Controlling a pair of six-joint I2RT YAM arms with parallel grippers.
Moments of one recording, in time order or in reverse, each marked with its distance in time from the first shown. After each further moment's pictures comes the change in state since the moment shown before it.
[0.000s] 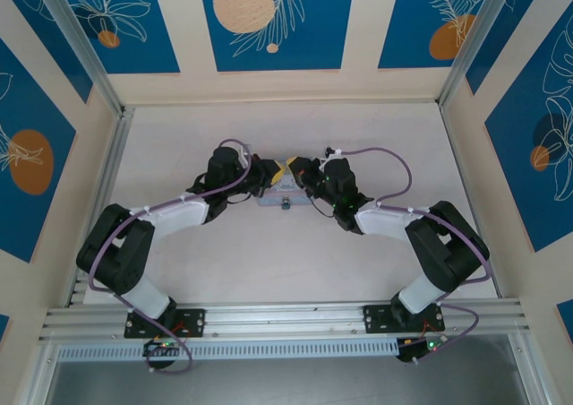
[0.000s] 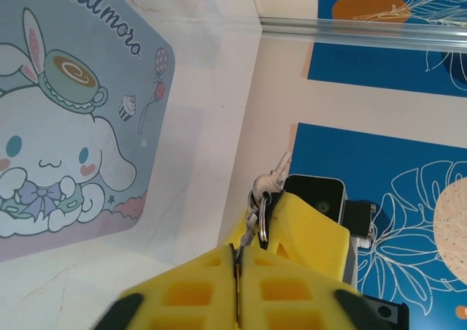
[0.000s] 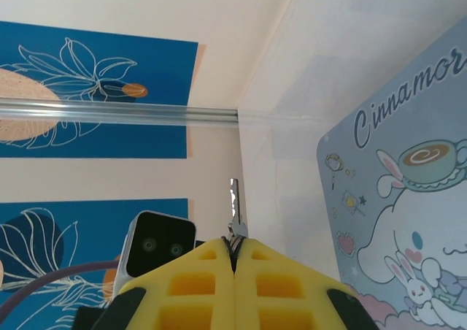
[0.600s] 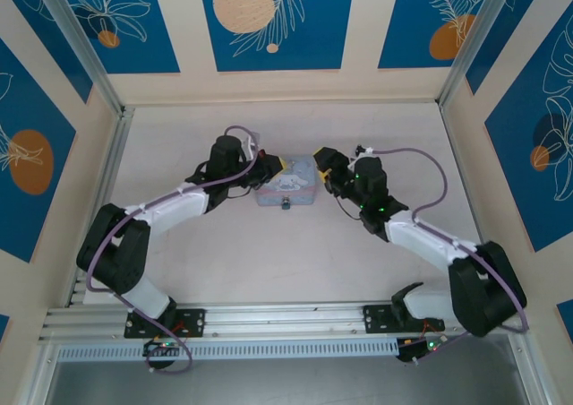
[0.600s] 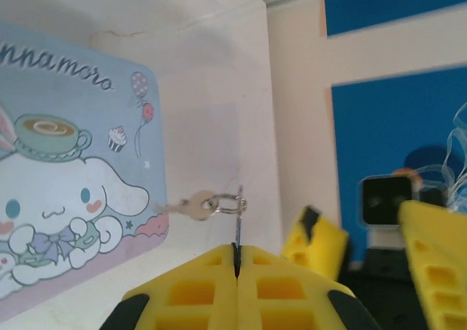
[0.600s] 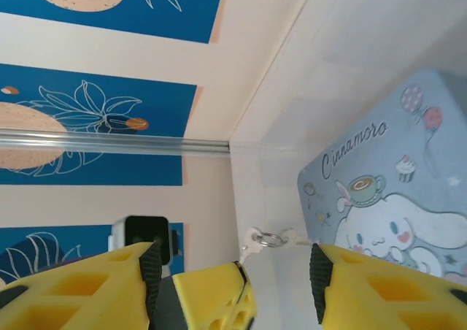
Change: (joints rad) left arm 0.017 0.000 0.145 -0.240 0.051 0.443; right arm -0.143 -0.336 -0.068 -0.308 -0.043 -0.087
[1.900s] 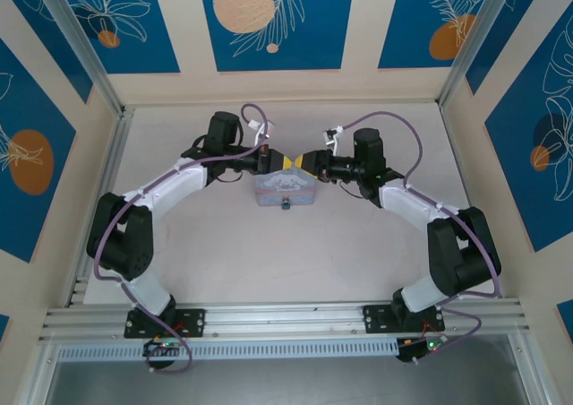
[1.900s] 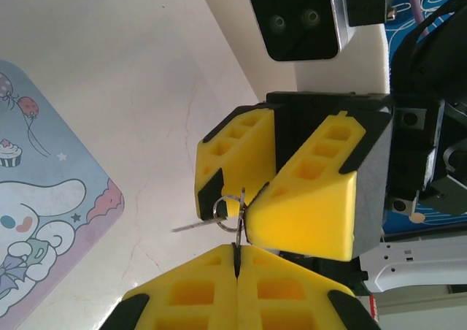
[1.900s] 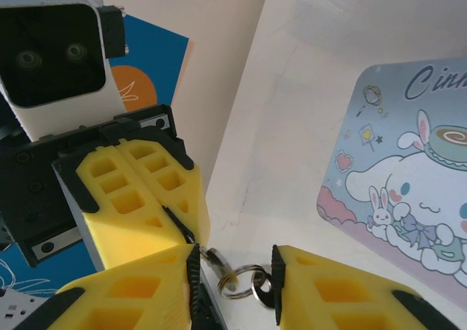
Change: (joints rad) left arm 0.082 0.102 0.261 -0.329 0.433 0.499; right arm -0.129 0.272 0.251 -0.132 -0.715 -0.487
